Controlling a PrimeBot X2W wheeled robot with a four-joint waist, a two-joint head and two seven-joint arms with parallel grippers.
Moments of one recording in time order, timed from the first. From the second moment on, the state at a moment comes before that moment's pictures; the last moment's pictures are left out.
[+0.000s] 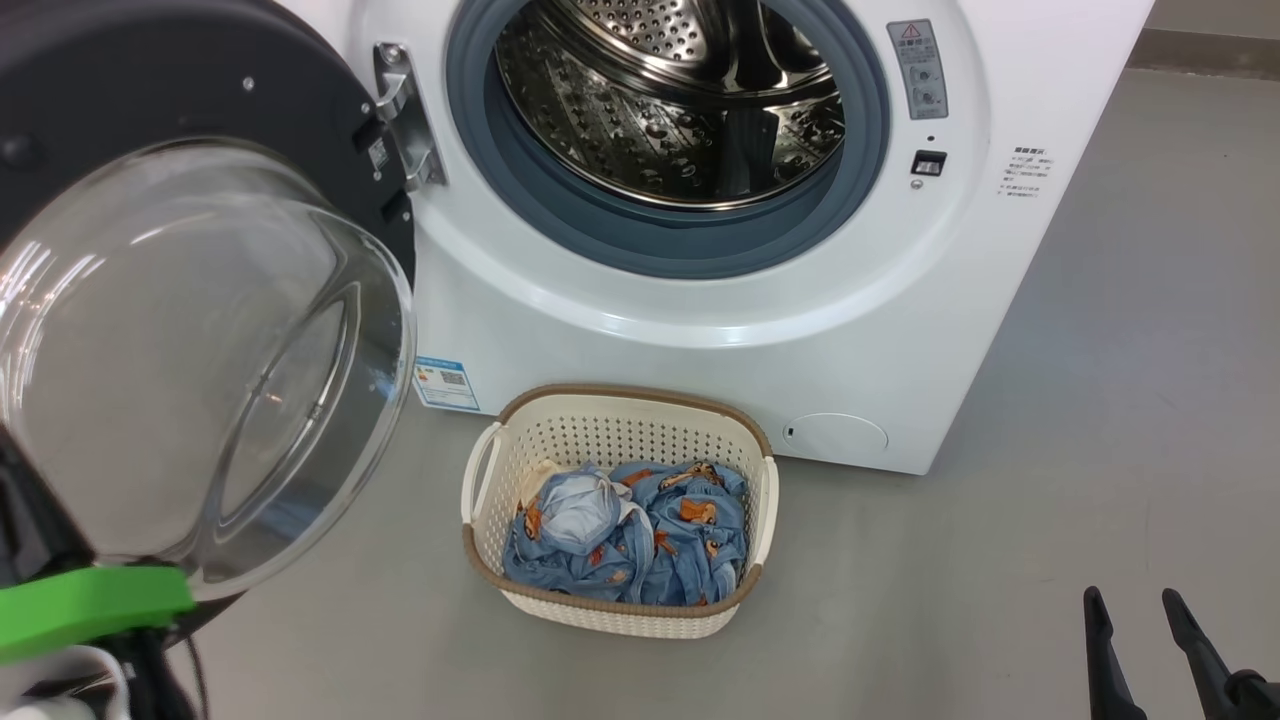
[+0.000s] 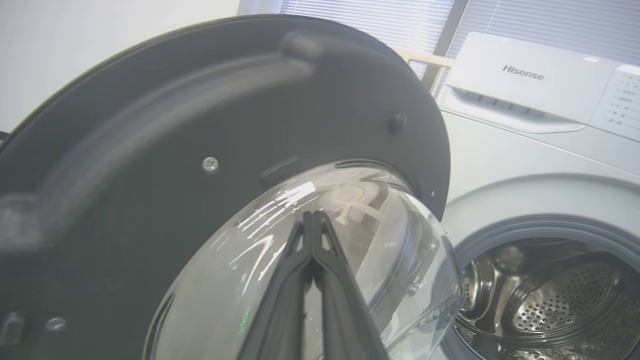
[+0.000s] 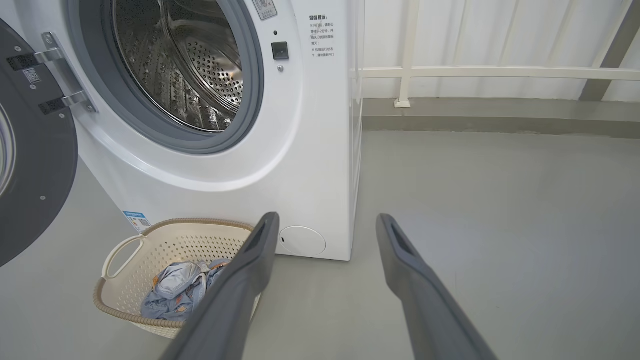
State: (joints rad) left arm -0.18 0.05 0.23 0.03 -0.47 0.11 -0.24; right arm 0.14 -0.03 -0.24 0.09 0.13 0.13 -0.25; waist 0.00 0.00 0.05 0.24
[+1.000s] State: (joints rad) left arm 0.03 0.08 -0.12 0.05 -0.36 0.00 -0.25; right arm 0.08 -0.04 -0.16 0.08 0.12 0.13 -0.25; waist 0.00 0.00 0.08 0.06
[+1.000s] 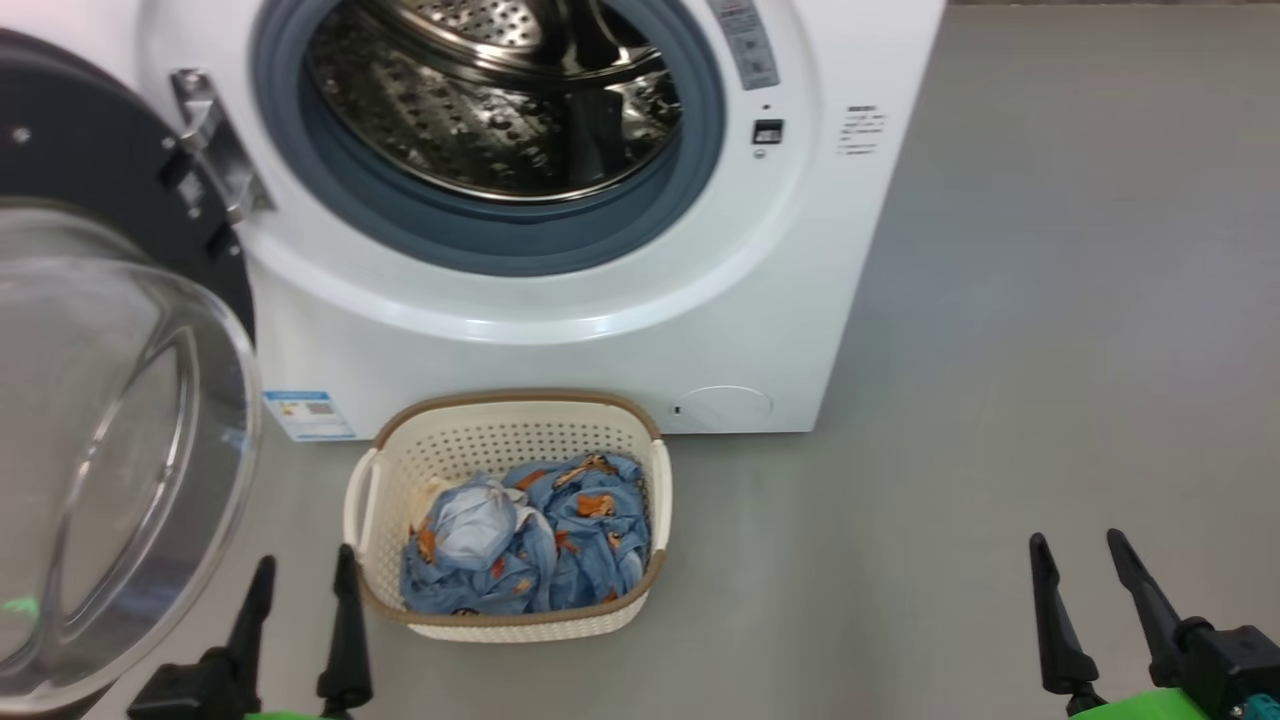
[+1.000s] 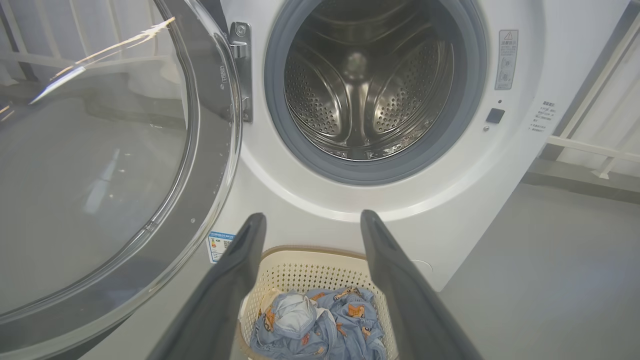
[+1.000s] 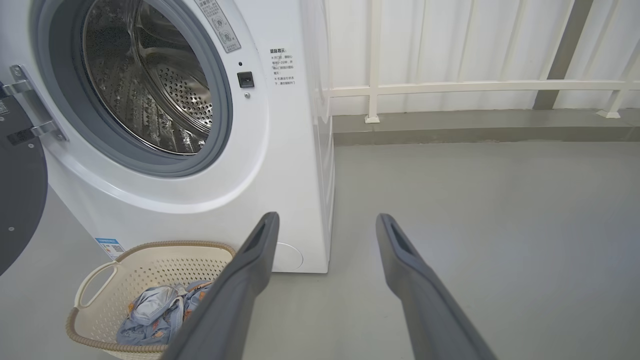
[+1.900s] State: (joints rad) left arm 0.17 0.04 0.09 0.06 -0.32 -0.02 -0.25; right arm 0.08 -0.04 -0.11 0.06 0.13 0.13 -0.25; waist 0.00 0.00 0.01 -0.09
